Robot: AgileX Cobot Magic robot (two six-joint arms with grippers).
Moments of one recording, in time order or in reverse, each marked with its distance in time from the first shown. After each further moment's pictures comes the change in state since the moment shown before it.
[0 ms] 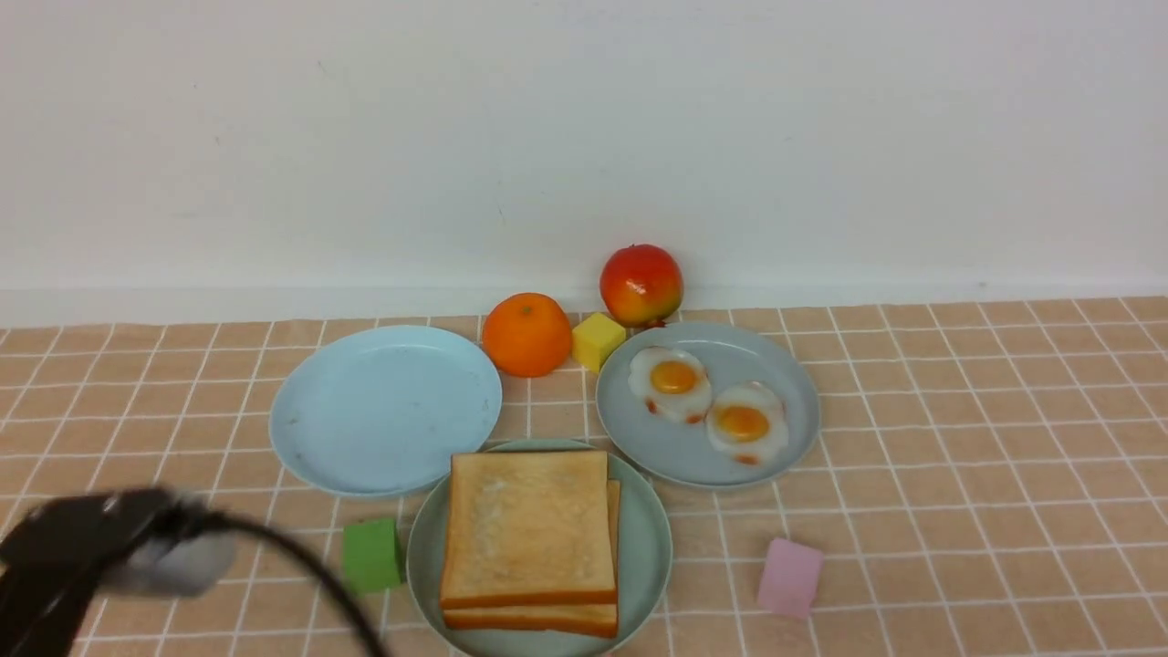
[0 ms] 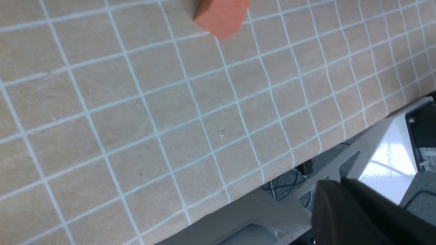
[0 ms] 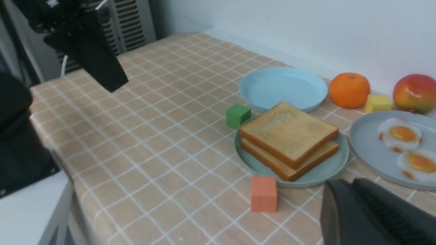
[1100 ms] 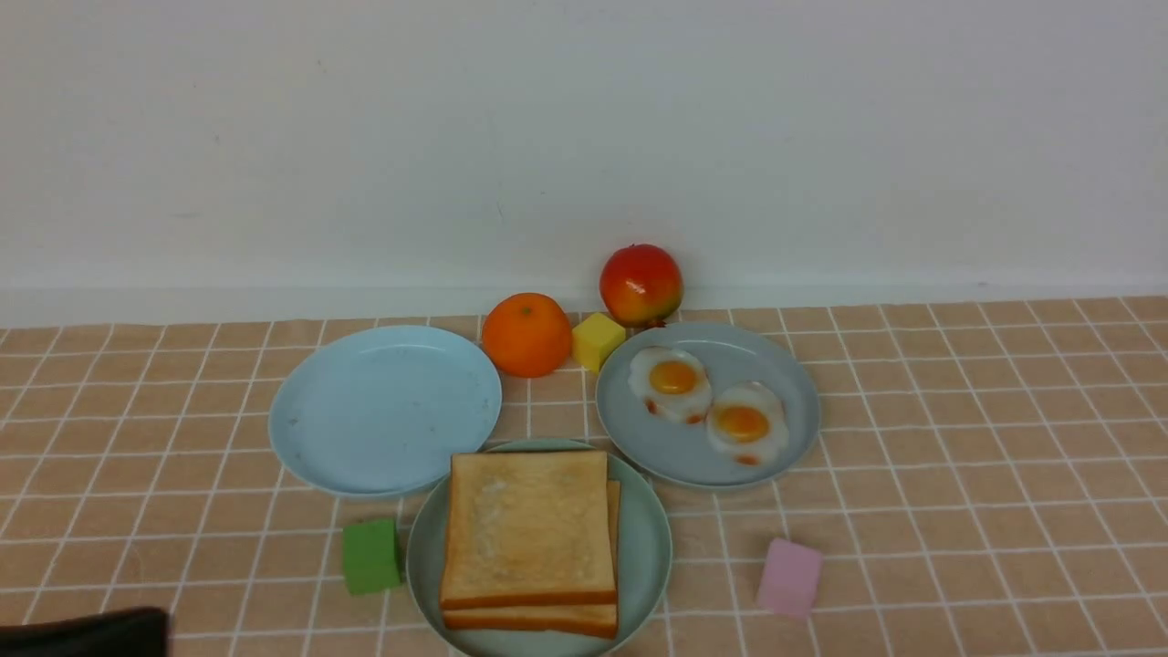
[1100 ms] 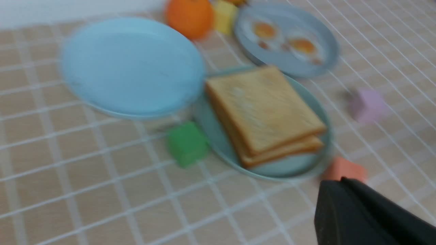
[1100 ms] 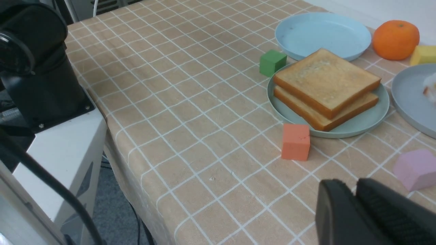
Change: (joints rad) right arm 0.000 -0.009 0.000 -0.018 0.153 0.003; left arm 0.150 -0.422 0.283 0.549 -0.282 -0.013
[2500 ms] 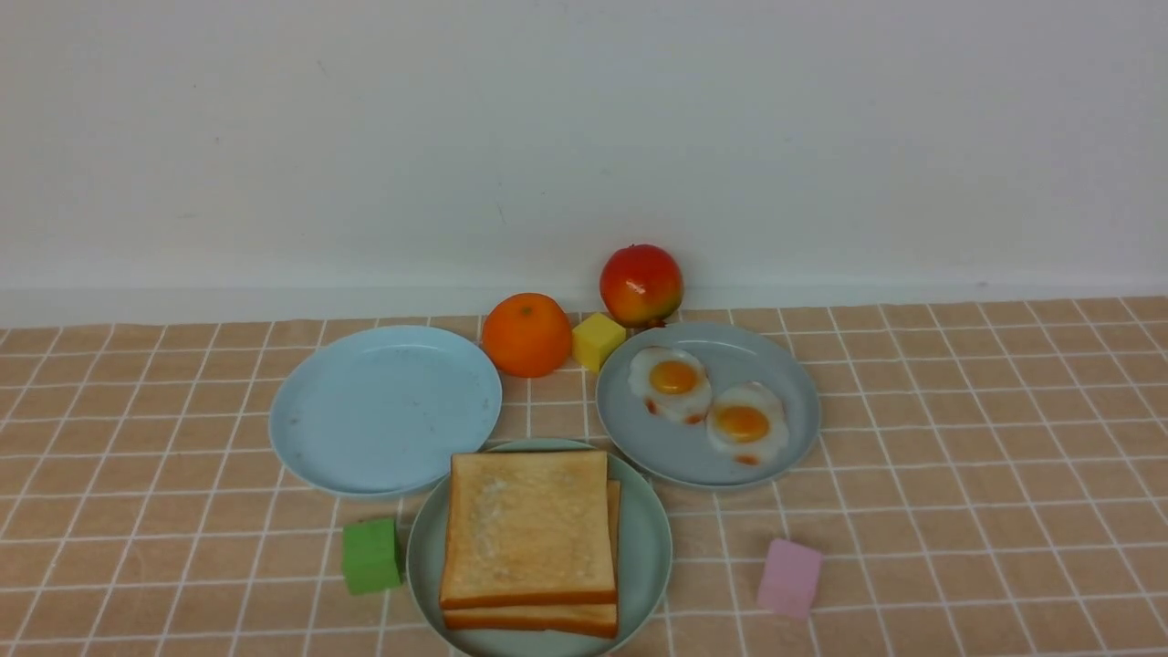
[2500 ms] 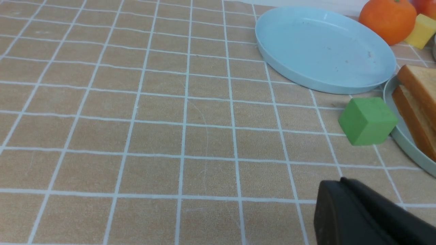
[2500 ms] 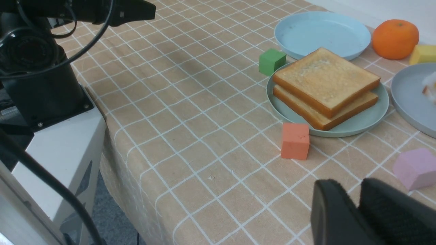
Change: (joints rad) right arm 0.000 0.000 0.000 -0.003 0.002 0.000; left arm 0.631 -0.343 0.425 -0.290 -0.179 0.365
